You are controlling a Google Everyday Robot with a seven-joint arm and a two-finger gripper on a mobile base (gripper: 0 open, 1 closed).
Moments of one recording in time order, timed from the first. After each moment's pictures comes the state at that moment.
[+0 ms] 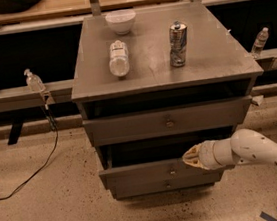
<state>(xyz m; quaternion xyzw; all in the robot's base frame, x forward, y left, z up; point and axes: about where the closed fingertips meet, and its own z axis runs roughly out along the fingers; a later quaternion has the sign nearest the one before) 0.570 -0.180 0.504 -0.67 0.64 0.05 0.37</state>
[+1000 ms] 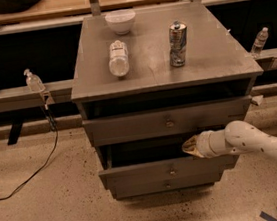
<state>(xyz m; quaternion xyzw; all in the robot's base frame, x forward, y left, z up) 0.634 -0.197 0.482 -0.59 0.71 0.06 0.38</state>
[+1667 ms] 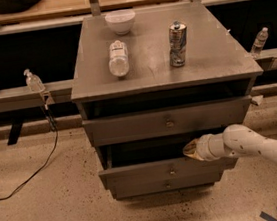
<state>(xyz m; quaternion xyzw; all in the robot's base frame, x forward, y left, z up) 0.632 -0.202 0.459 -0.58 0.73 0.06 0.36</state>
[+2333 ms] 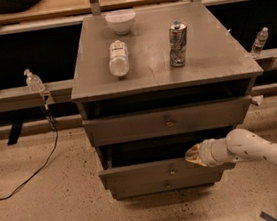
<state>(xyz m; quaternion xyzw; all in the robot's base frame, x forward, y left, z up) 0.605 -0.204 0.460 -0.59 0.72 0.06 0.35</state>
